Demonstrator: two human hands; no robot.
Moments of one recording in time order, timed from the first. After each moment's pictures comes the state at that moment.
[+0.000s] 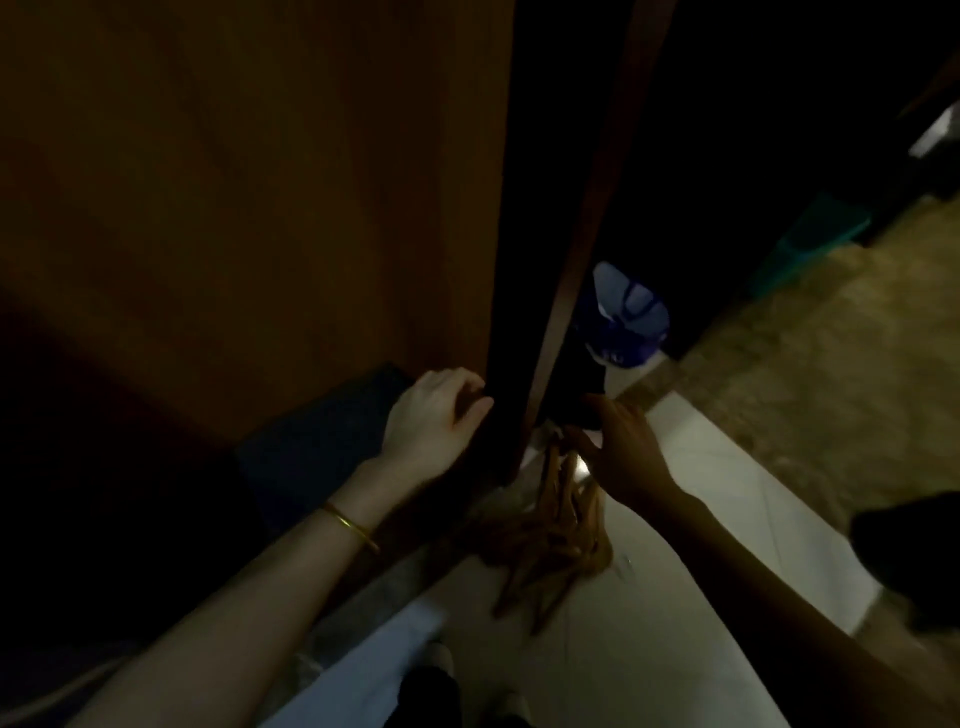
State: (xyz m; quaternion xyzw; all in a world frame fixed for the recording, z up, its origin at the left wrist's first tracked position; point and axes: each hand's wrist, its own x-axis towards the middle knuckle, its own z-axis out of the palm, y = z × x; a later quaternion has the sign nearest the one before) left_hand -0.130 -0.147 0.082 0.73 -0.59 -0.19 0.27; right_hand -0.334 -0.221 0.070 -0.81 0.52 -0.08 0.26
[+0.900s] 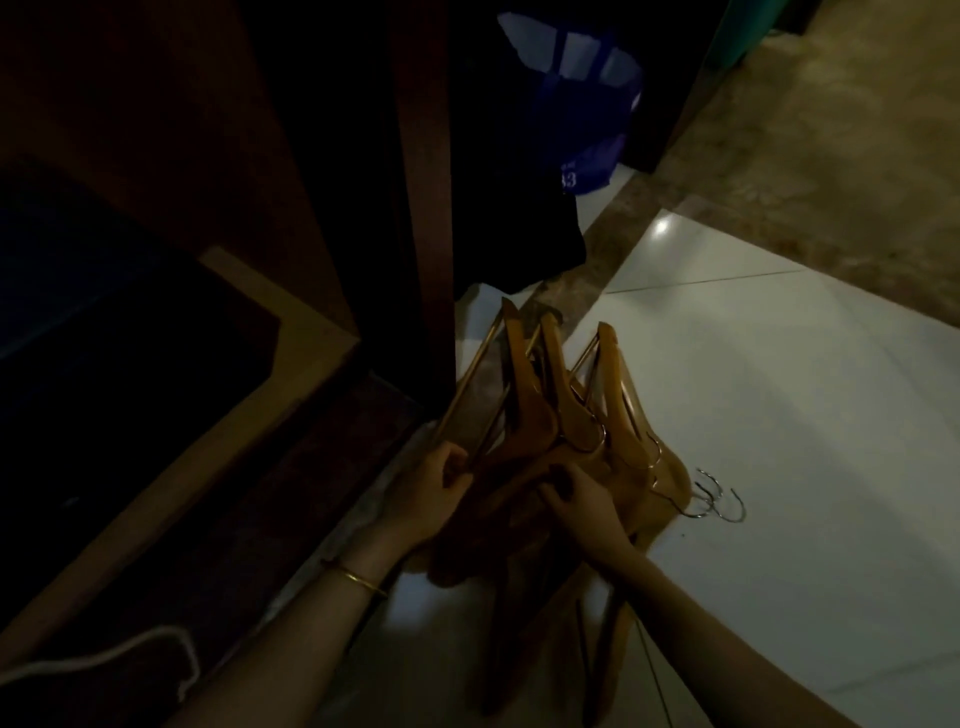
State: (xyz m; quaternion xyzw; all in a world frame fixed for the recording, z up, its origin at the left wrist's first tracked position) left_hand -0.190 -0.248 -0.647 0.69 -0.57 -0.40 0.20; right_hand -0.377 -0.253 -0.646 -0.60 0.66 -0.13 0.44
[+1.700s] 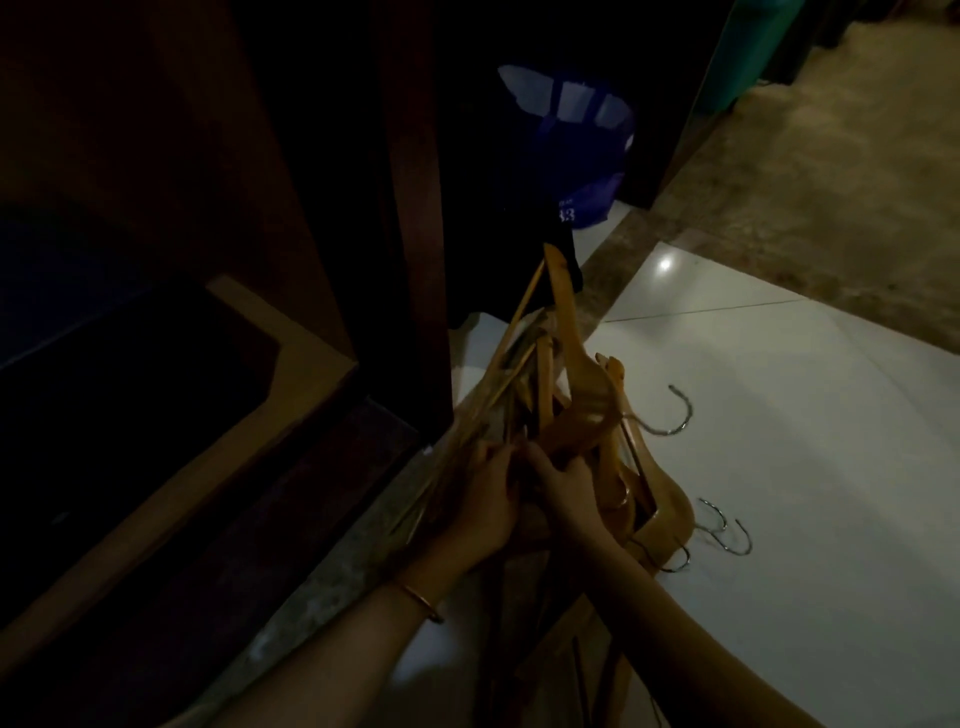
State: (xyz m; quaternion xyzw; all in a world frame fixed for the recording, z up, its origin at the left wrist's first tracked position) left_hand -0.259 -0.258 -0.610 0.68 -0.63 -0.32 0.20; right_hand -0.347 -0.271 -0.620 -0.38 0.58 -0.43 0.58
